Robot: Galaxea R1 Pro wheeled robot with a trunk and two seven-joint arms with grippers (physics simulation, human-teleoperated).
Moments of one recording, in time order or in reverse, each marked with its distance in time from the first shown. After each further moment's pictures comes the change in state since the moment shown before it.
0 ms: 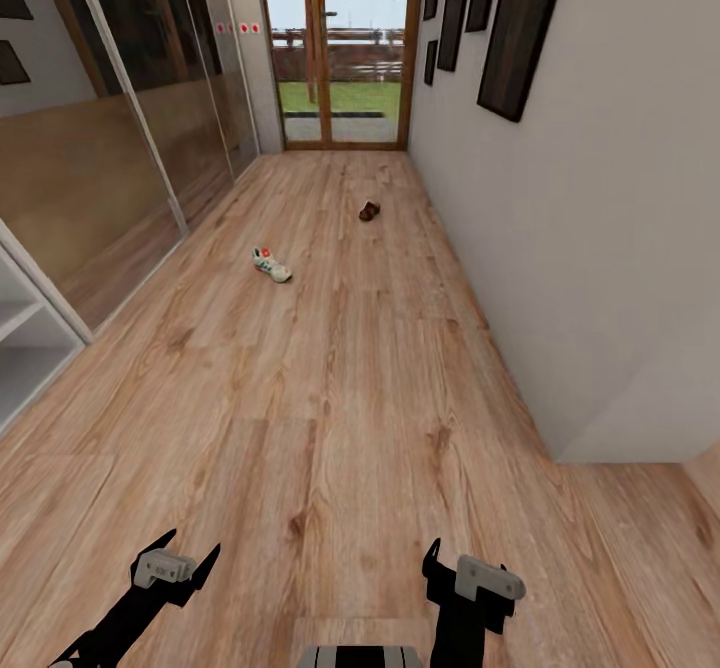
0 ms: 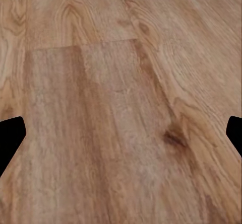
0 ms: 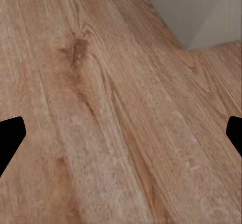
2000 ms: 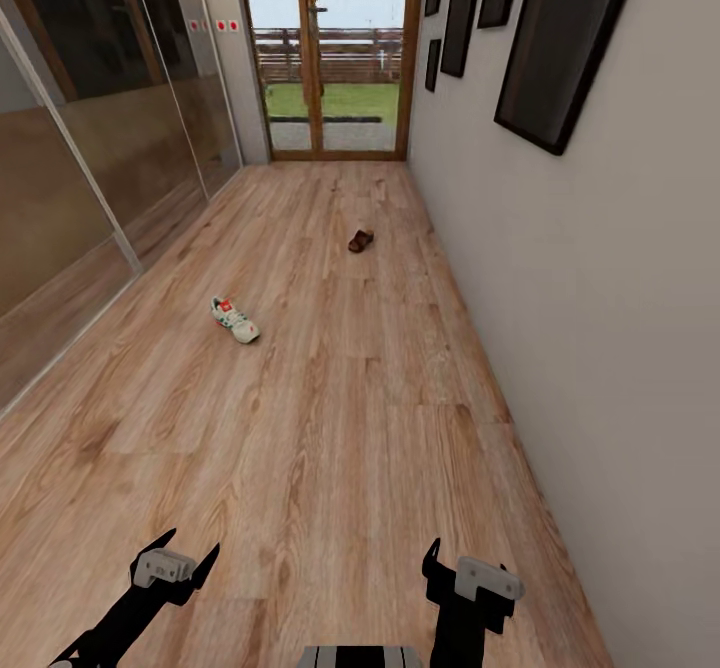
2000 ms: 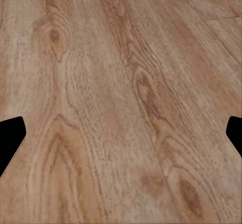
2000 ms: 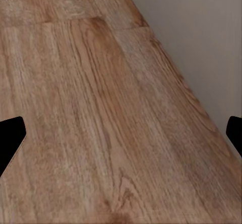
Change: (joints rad) left arm 0.000 0.001 -0.001 0.000 0.003 -0.002 -0.001; right arm 0.000 0.000 0.000 0.000 0.000 0.000 0.000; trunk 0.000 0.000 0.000
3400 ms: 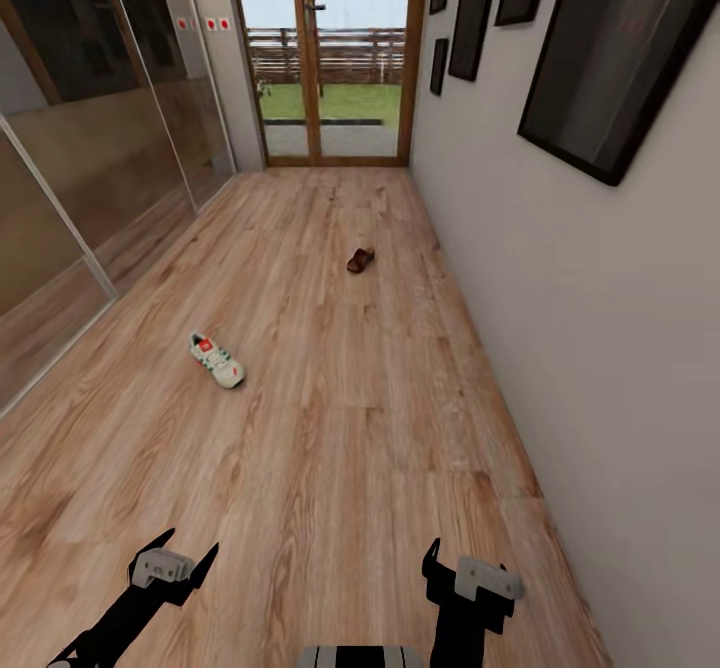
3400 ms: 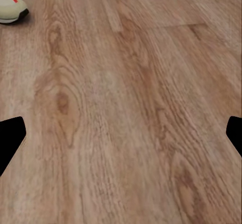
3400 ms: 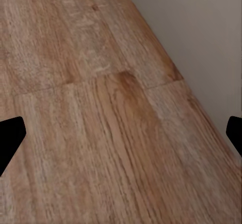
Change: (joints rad) left arm 0.000 0.003 0.003 0.000 0.001 -0.002 -0.001; right arm 0.000 0.000 0.001 0.000 0.000 0.000 0.000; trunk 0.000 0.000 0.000
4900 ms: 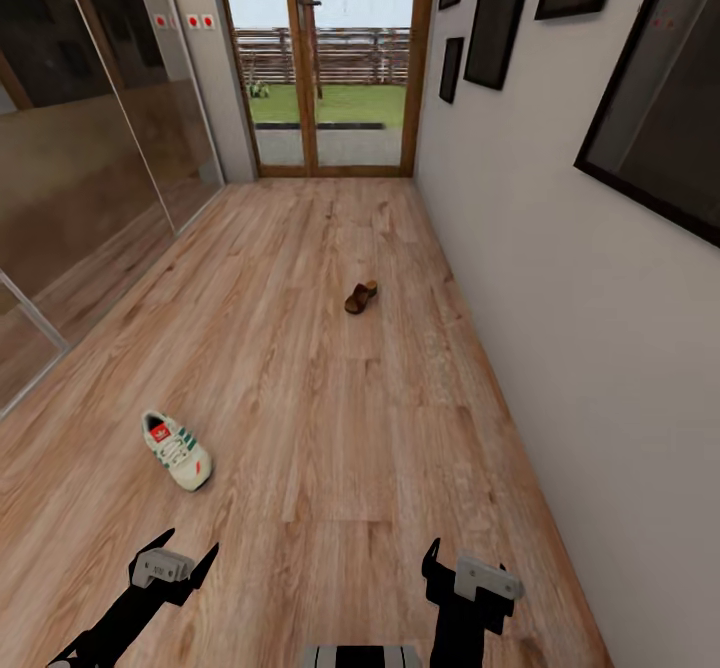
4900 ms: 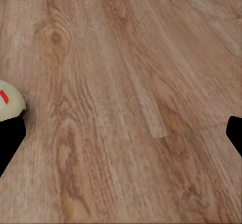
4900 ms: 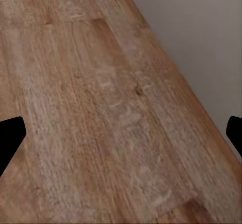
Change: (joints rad) left arm 0.000 0.000 0.000 0.000 0.000 0.001 -0.001; right arm 0.000 0.000 0.000 0.000 0.000 0.000 0.000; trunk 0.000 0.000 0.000
